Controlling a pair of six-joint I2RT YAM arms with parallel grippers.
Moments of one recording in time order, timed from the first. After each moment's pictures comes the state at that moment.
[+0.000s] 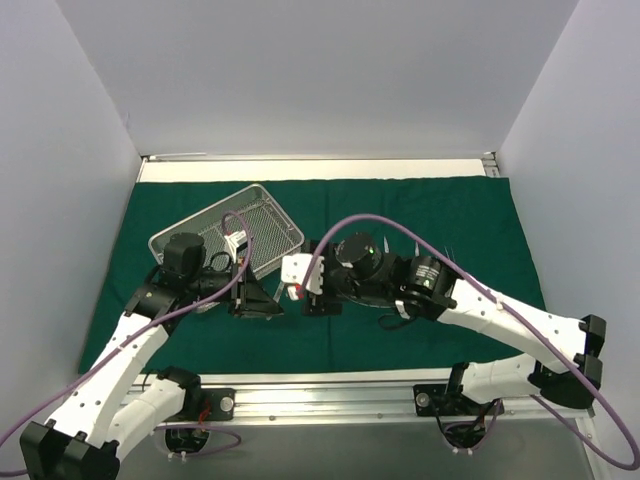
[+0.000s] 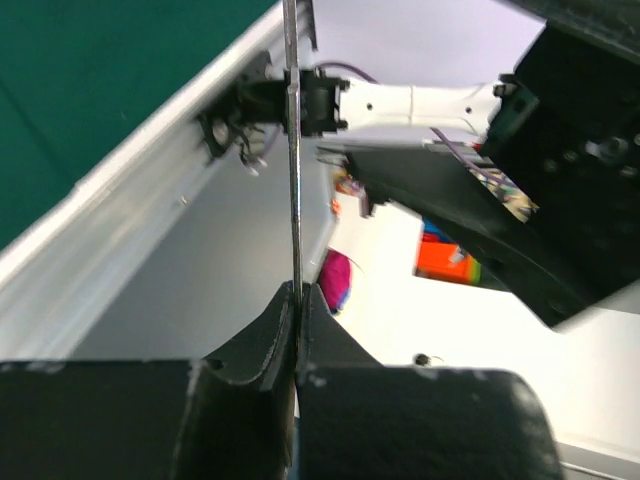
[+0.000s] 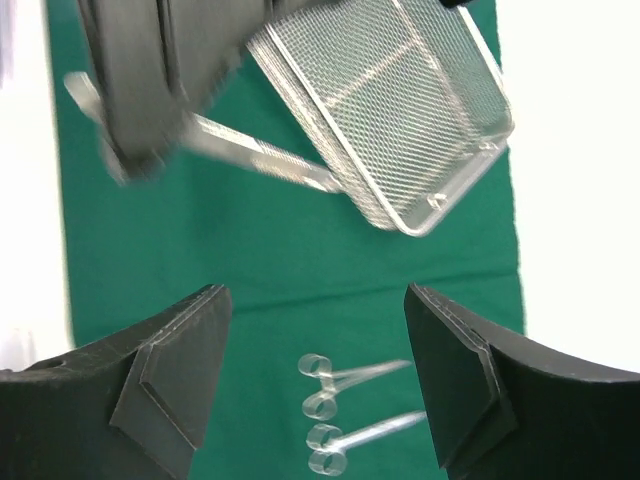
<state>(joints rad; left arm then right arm) -0.36 0.88 0.80 -0.51 1.04 -0.89 1.11 1.28 1.35 -0.63 -0.03 -0.53</state>
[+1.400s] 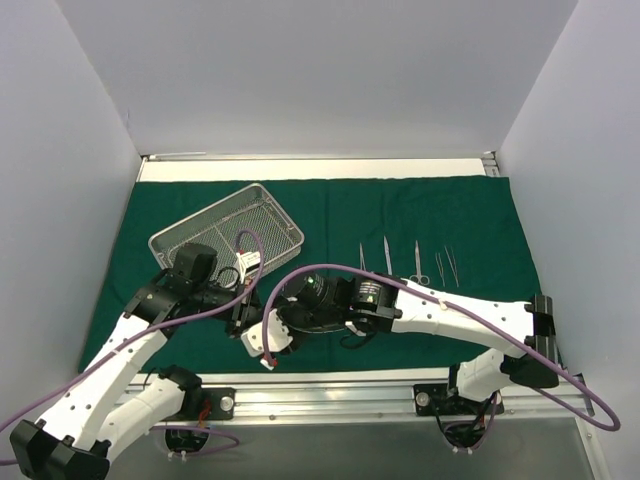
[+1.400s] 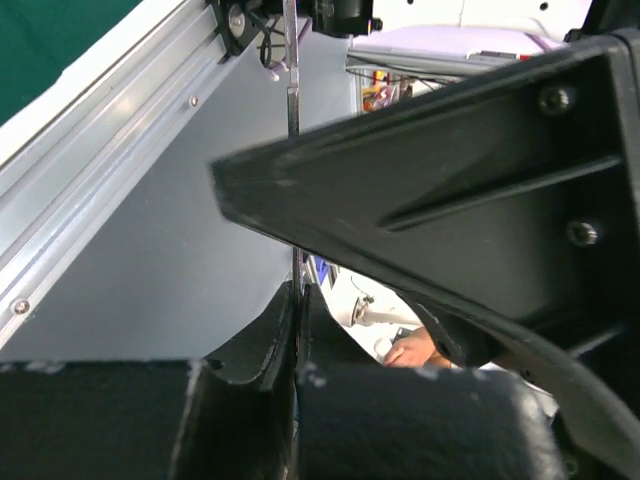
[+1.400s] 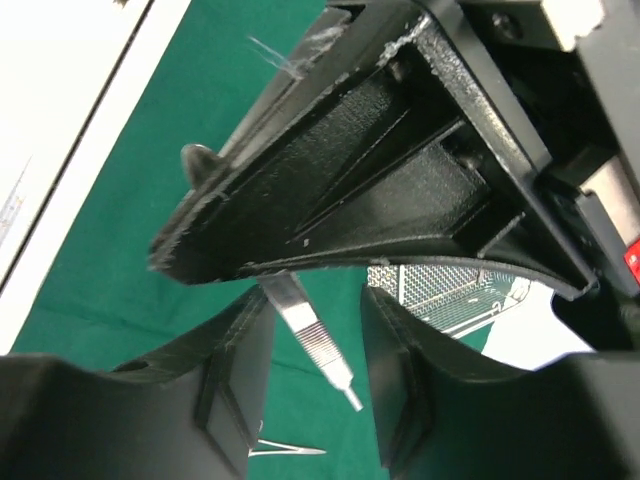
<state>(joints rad) -0.47 0.86 0.82 -0.80 1.04 -0.72 1.30 1.46 1.37 -0.67 -0.09 -0.96</state>
